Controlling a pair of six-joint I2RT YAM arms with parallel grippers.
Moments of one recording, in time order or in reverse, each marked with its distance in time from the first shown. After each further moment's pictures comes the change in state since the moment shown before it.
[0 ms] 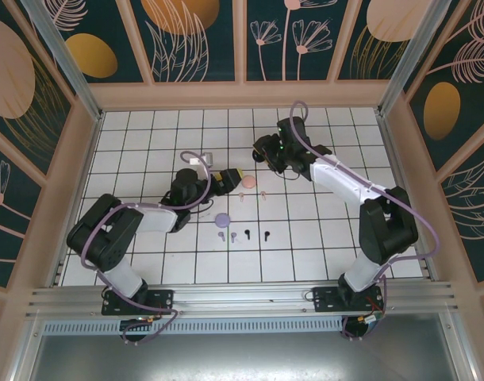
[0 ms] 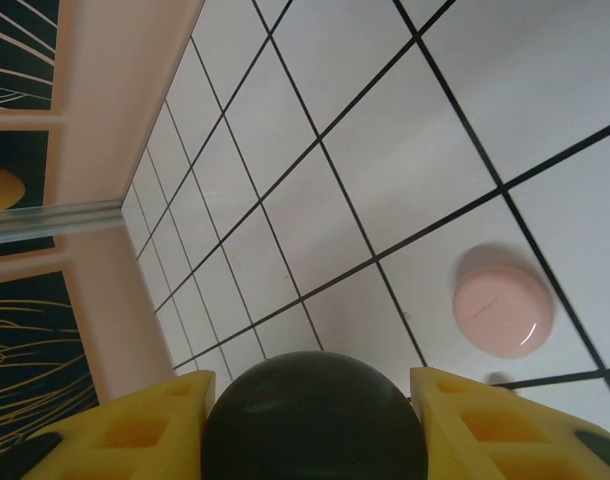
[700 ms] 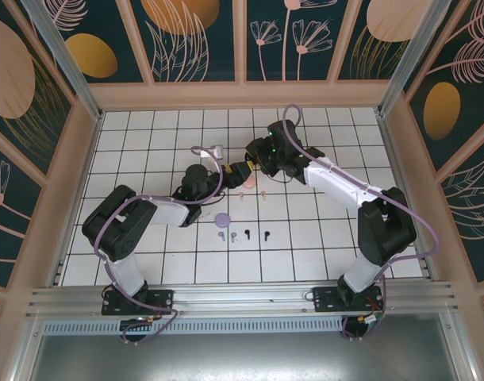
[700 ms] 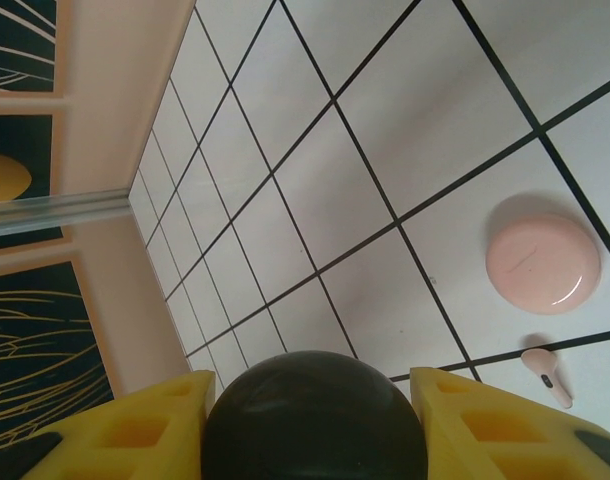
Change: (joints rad) left arm -0.051 0.111 0.119 0.130 -0.031 0.011; right arm 0.068 0.000 0.005 0.002 0.042 0.066
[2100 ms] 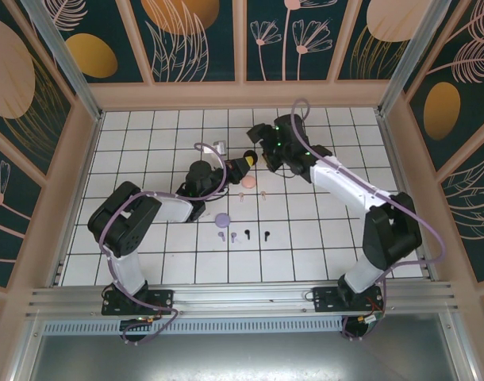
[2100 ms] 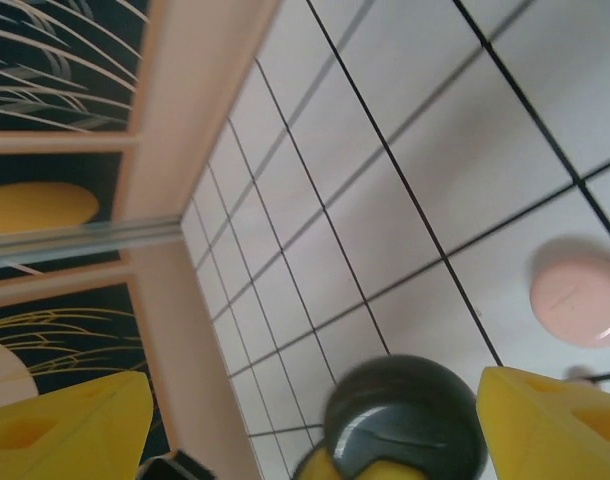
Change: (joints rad) left arm -0.006 0.037 0.059 -0.014 -0.017 0.011; right arm -0.045 -0.067 0.013 0.026 0.024 -0.006
